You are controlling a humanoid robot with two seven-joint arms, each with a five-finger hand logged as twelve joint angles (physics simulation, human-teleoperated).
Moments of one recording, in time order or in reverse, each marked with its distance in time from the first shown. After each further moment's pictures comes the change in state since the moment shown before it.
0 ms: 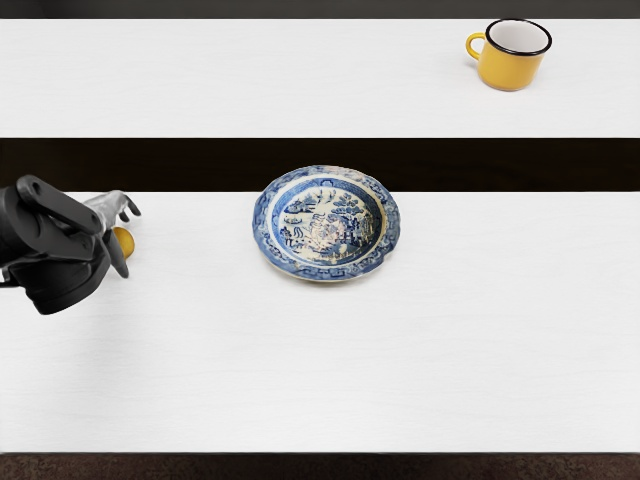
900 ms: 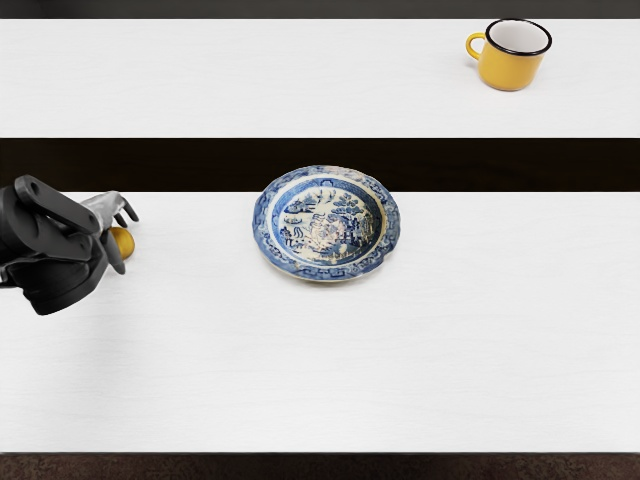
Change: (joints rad) left arm 0.000 0.002 0.010 0.000 -0.008 0.000 0.000; right arm 0.000 0.000 0.000 0.000 0.000 0.000 0.000
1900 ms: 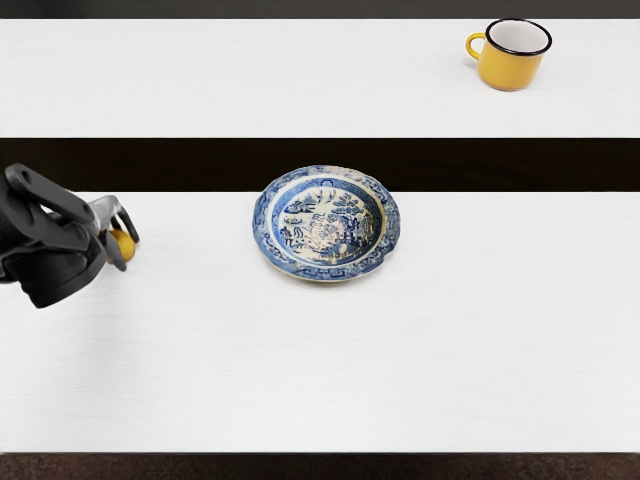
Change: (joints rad) left arm -0.036 0.008 0.000 -0.011 -0.078 -0.066 0.001; right arm 0.000 0.000 0.000 0.000 0.000 0.000 0.000
